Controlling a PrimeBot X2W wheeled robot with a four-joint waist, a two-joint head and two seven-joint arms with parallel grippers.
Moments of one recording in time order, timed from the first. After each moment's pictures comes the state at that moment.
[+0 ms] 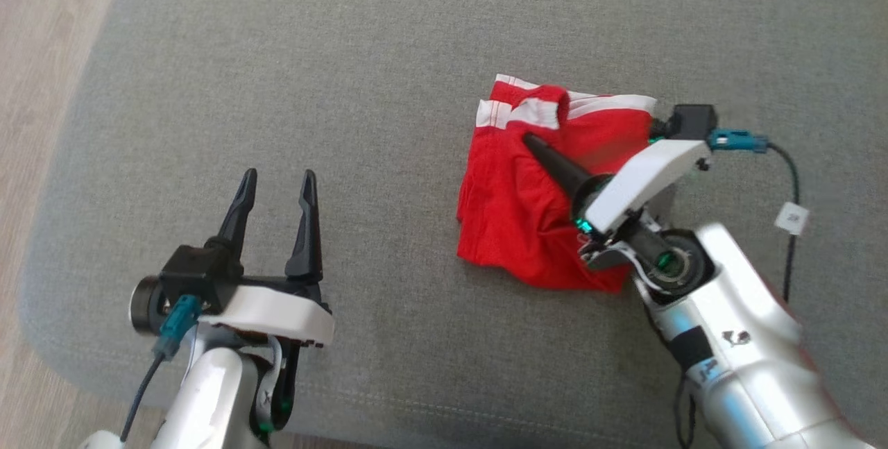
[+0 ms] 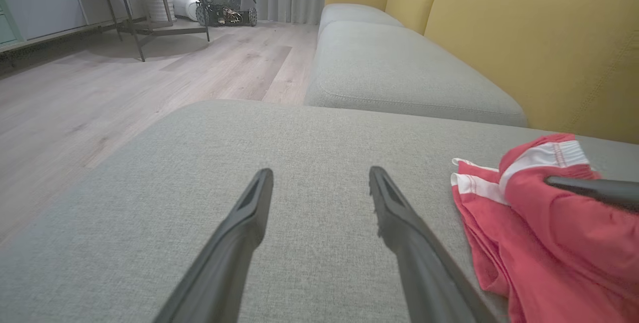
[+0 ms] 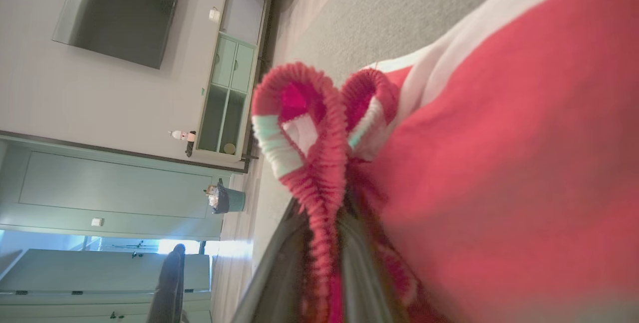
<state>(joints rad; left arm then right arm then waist) -0.16 0.09 -0.28 0.14 -0.23 0.11 -0.25 -0.55 -0.06 0.37 0.53 1.18 0.13 0.41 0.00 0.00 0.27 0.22</state>
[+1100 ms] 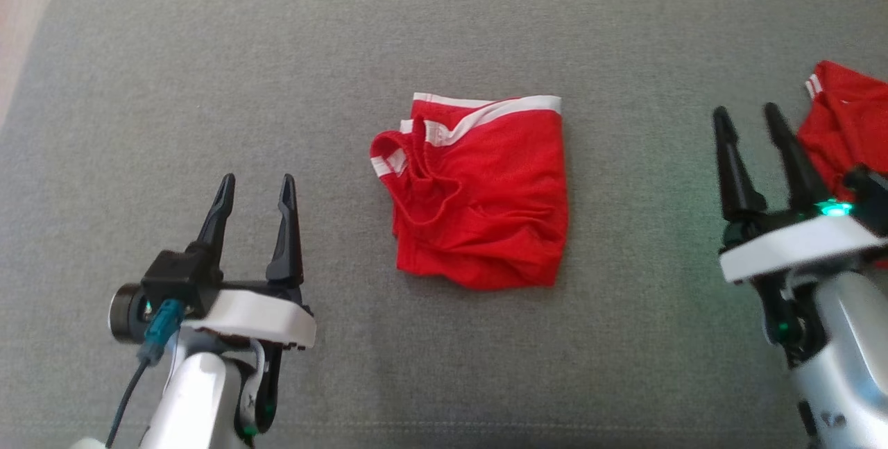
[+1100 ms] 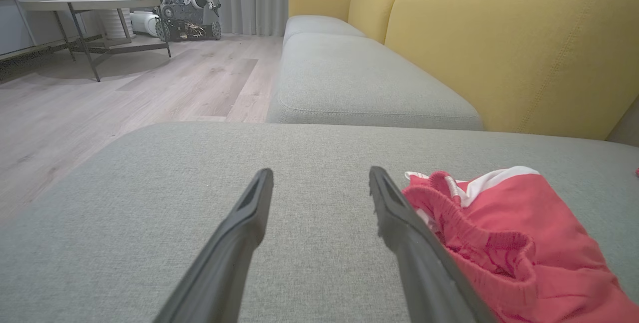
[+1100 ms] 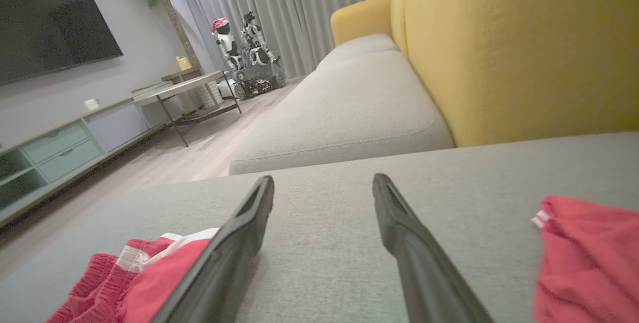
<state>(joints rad) -0.14 0.10 -0.24 0.14 -0.20 0.11 -0.25 -0.32 -0.30 0.23 0.32 0.58 0.13 -0.18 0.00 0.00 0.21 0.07</state>
